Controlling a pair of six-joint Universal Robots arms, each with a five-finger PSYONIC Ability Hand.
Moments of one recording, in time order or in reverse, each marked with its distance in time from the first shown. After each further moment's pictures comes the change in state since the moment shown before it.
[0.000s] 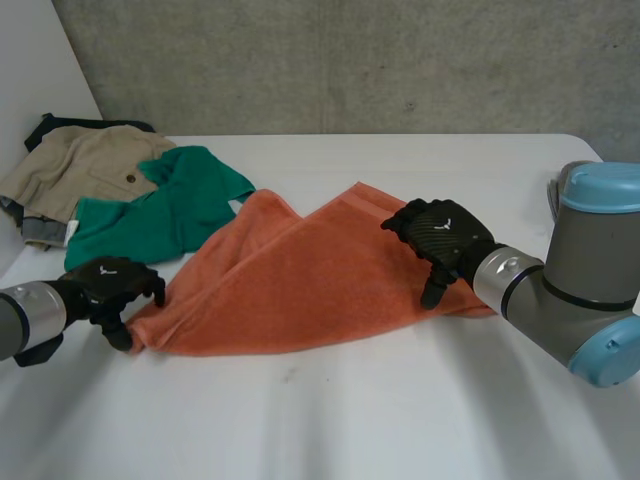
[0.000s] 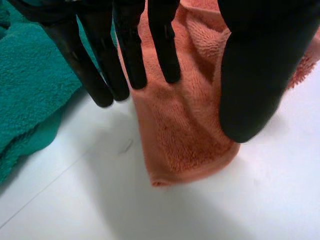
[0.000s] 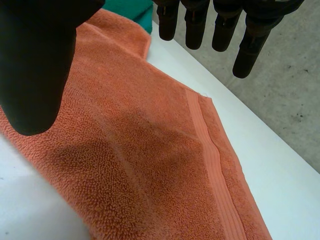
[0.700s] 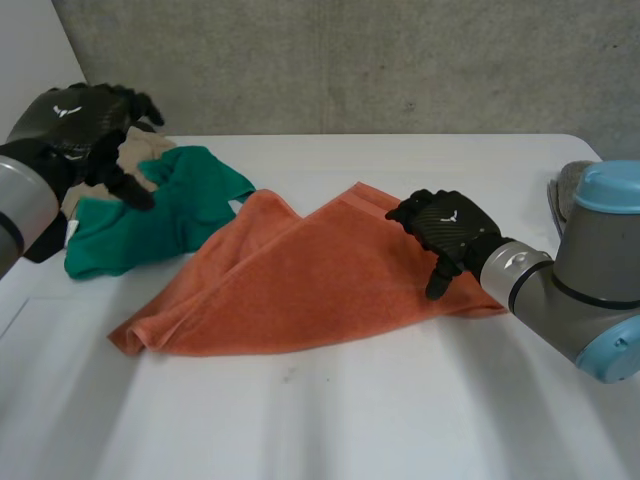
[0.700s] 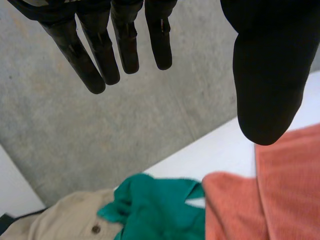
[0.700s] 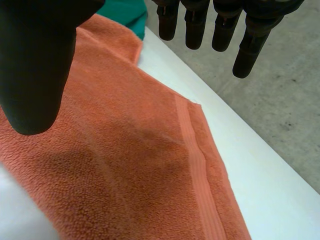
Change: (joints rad) left arm -0.323 0.403 0.158 0.115 -0.377 -0.528; right arm -0.031 -0.010 0.014 -0.049 -0.034 -0.007; left_hand -0.241 -0.229 -0.230 -0.244 -0.247; right_hand 0.000 0.000 0.000 0.000 0.000
